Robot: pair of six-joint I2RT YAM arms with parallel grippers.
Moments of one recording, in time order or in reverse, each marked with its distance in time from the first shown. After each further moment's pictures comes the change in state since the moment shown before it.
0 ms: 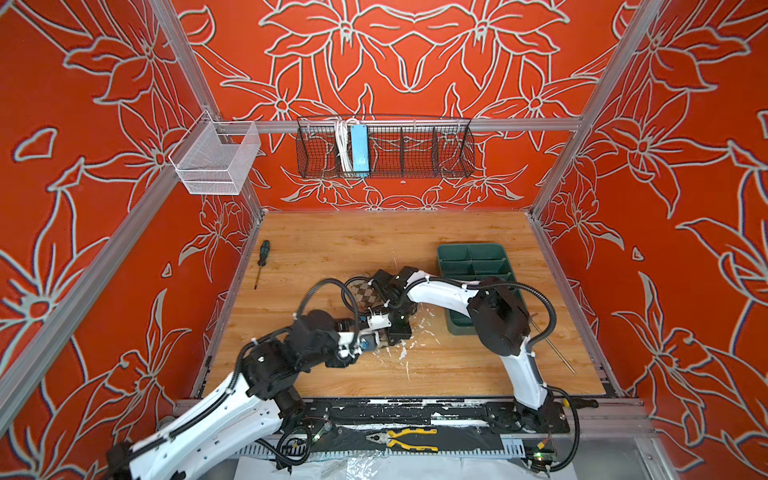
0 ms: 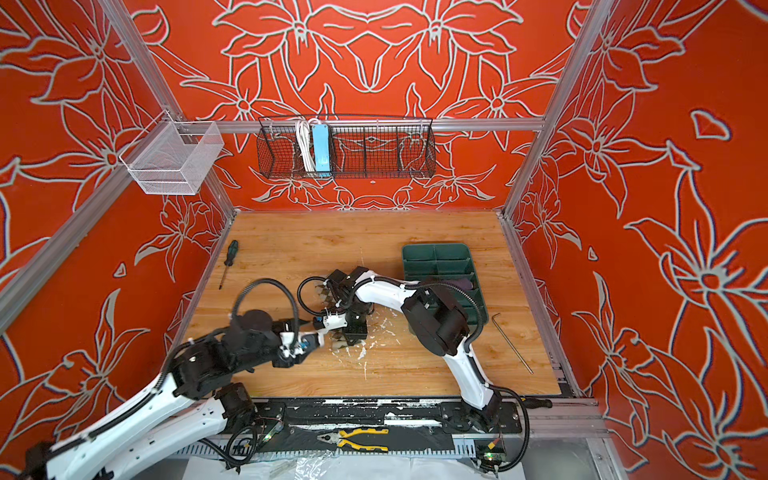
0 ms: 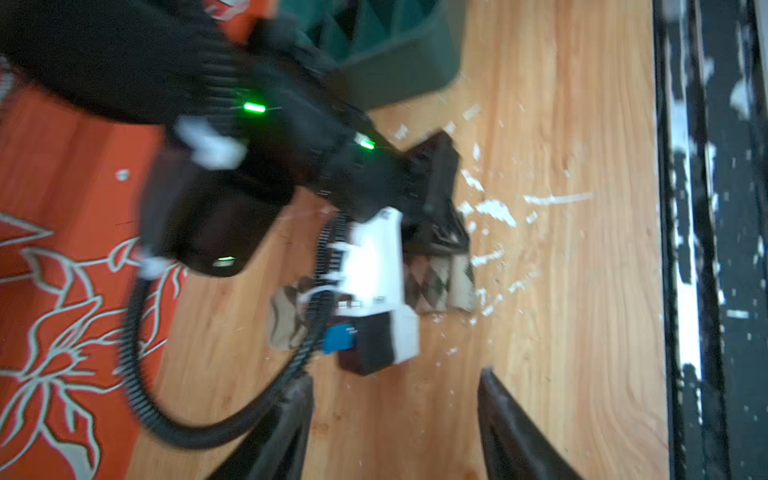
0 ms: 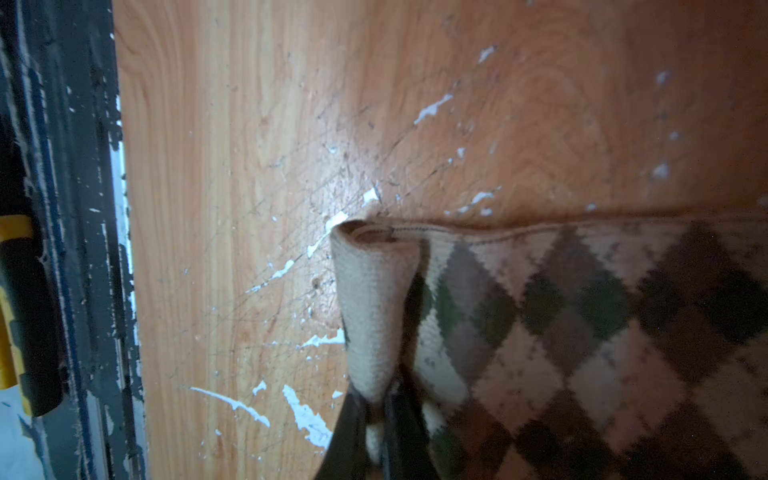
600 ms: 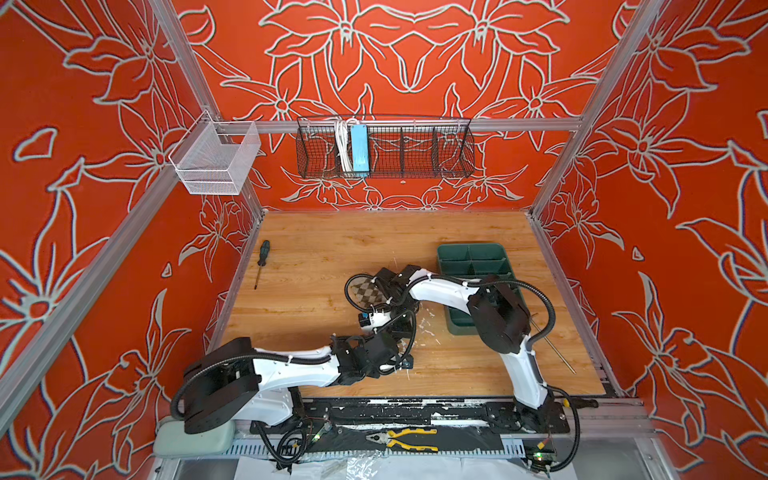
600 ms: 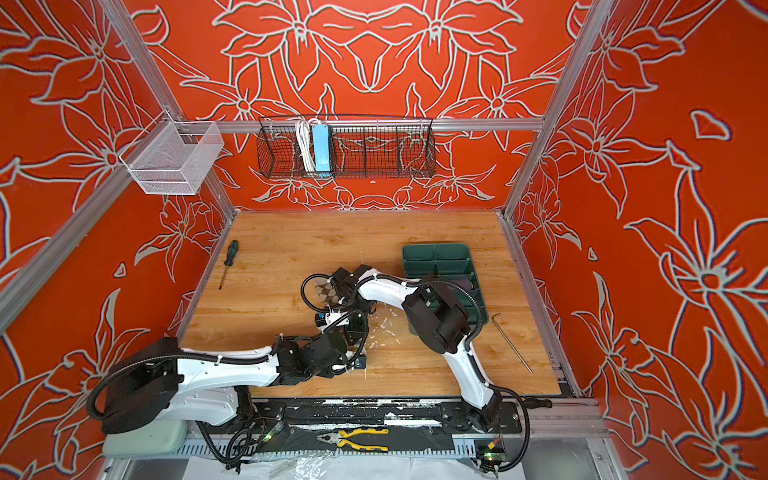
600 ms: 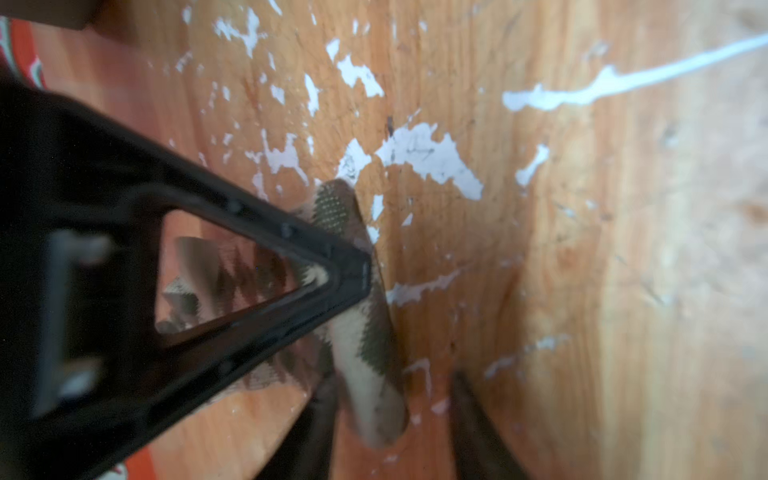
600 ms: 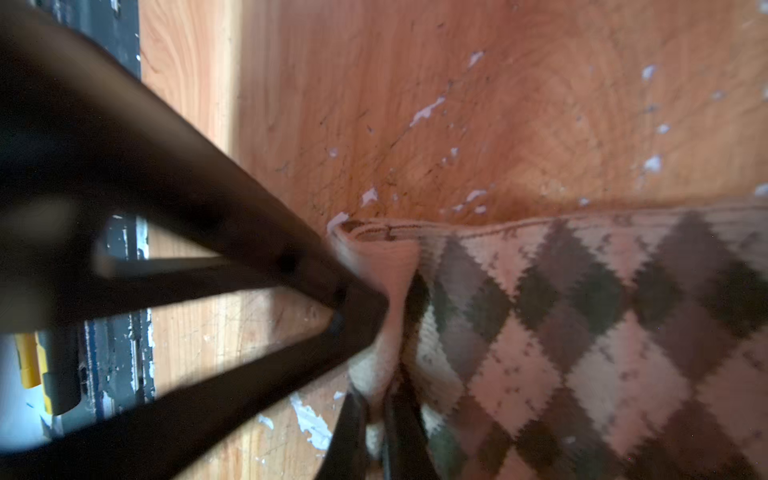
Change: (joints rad) left arm -0.185 0.688 -0.061 0.438 -0.334 -0.088; right arm -0.032 -0.006 -0.029 0.027 -0.064 -0.008
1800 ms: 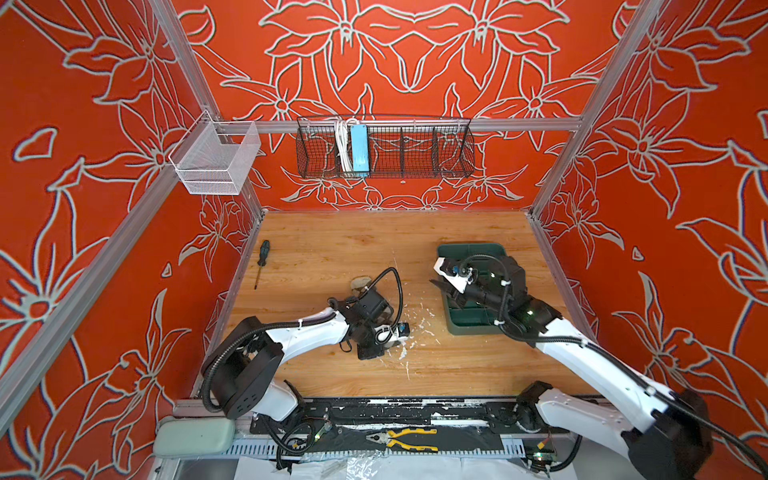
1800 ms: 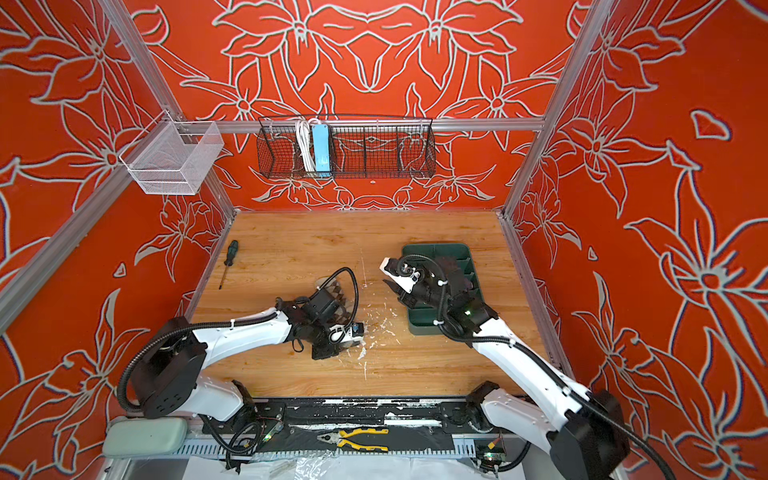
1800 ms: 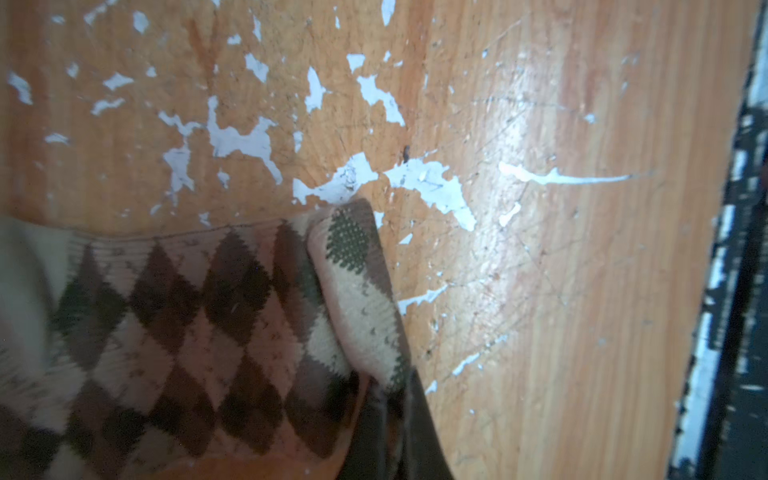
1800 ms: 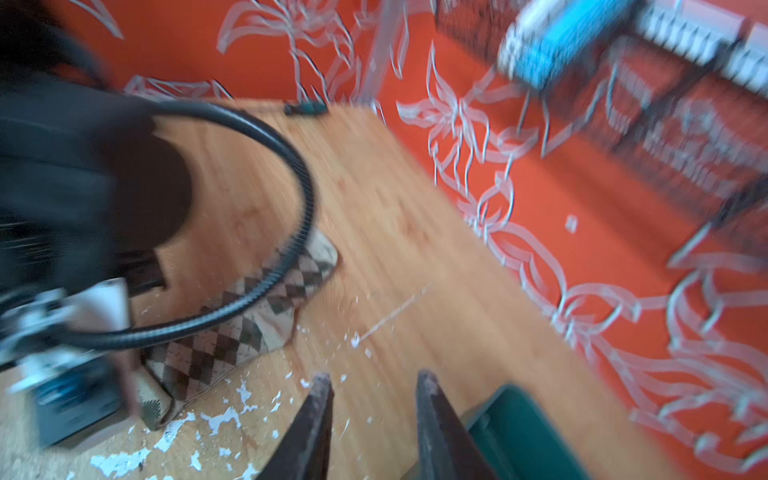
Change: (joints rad) left arm 0.387 0.156 0.271 -0.372 0.676 -0.049; right arm -0.293 -1.161 -0.811 0.959 0.101 0.270
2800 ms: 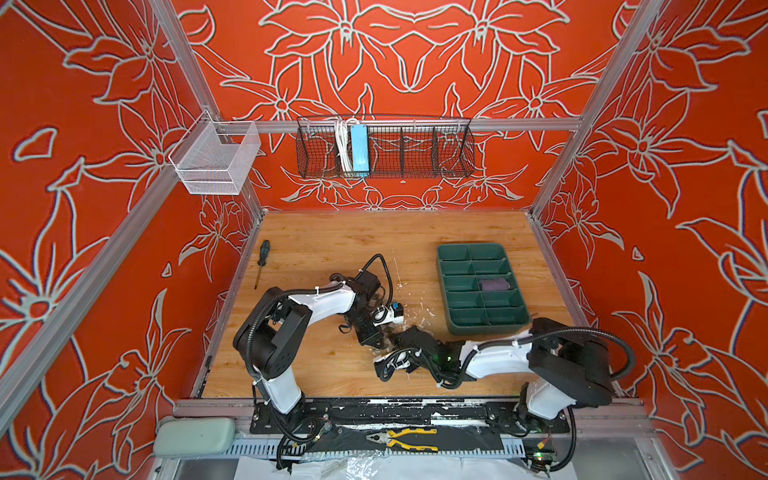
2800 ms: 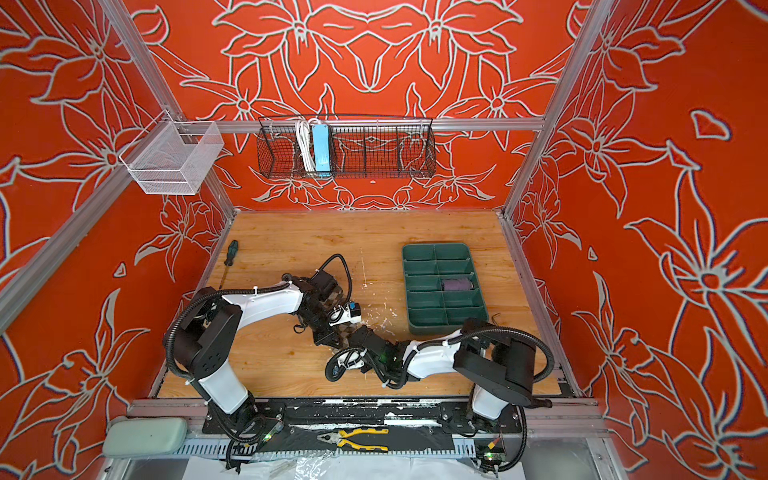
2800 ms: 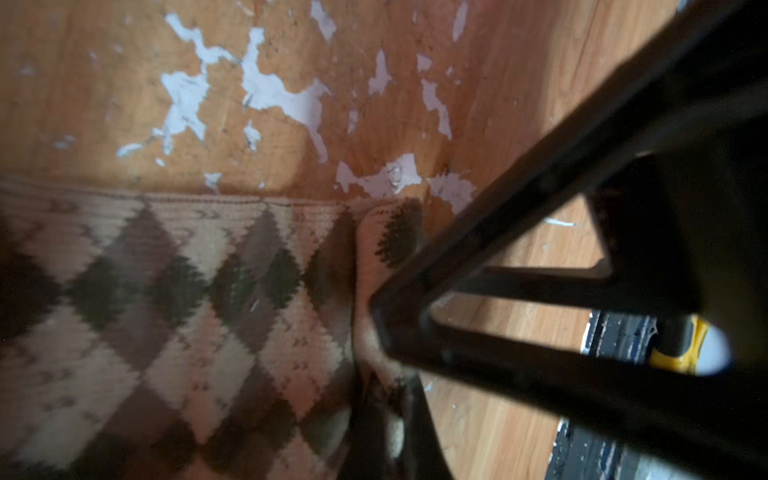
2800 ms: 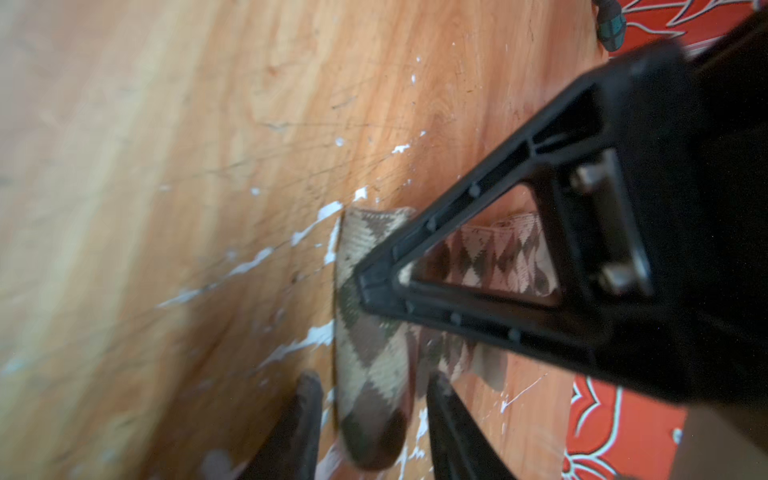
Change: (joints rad) left arm 0.163 0.222 0.178 -0.191 0.224 -0.052; right arm 0.594 0.657 -0.158 0.385 0.603 -0.470
